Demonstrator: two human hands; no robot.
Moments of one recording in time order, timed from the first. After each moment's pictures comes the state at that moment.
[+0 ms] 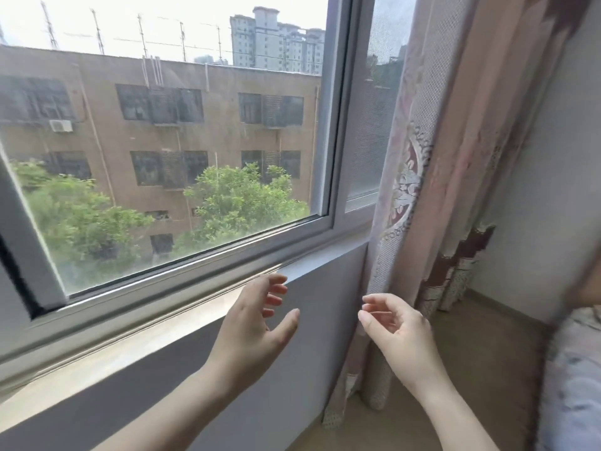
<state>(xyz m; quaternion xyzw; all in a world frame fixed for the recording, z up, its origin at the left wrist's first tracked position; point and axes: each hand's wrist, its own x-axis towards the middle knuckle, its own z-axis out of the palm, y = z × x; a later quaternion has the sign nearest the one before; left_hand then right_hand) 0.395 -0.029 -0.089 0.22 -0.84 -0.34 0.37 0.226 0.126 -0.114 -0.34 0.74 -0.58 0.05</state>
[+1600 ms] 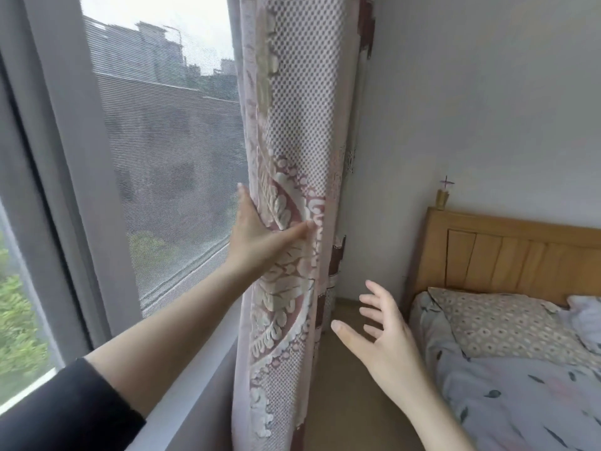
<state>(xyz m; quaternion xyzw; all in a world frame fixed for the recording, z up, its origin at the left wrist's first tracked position) -0.330 -0.157 0.031 0.02 -0.80 -0.52 0.30 -0.288 0.057 -0.076 -0.14 0.81 -0.55 -0.13</state>
